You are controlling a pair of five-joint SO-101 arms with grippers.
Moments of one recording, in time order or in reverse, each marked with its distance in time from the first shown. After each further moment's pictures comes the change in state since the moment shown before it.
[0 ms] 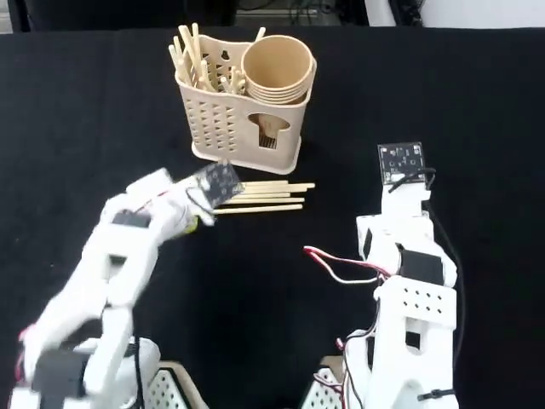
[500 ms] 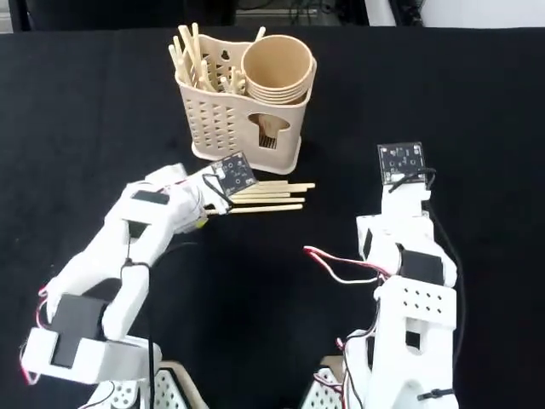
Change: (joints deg) left arm 2.5 14.1 -9.0 -0.7 0.0; right arm 0.0 0.0 0.0 0.0 0.0
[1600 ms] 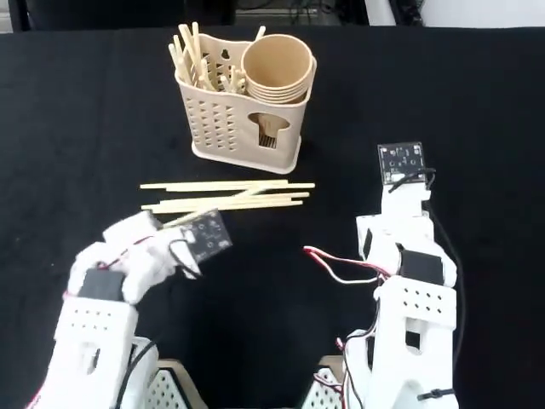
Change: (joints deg) left arm -7.2 -64.1 28.0 28.8 -4.7; right arm 0.0 0.0 0.0 0.0 0.0
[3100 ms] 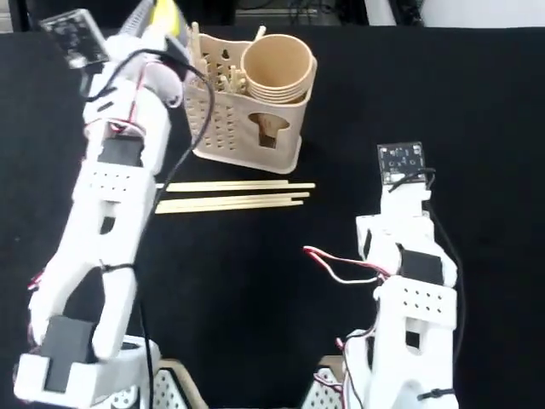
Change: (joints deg) left arm 4.7 55.6 -54.1 -59.9 84.7; right arm 0.0 0.0 0.0 0.0 0.0
